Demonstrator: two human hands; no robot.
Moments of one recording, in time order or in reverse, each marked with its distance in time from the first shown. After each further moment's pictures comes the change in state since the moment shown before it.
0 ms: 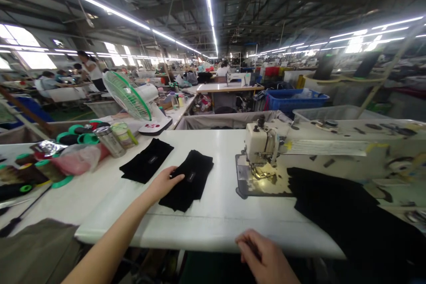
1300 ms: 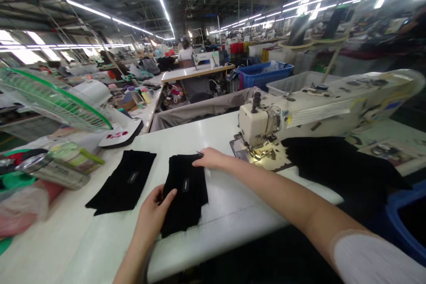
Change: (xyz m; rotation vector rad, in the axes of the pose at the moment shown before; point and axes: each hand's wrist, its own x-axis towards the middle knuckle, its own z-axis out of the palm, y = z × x) left_hand -0.003 -0.035 0.002 -0.004 -0.005 0.013; right_hand 0.244 -0.110 0.022 -0.046 -0.126 0.190
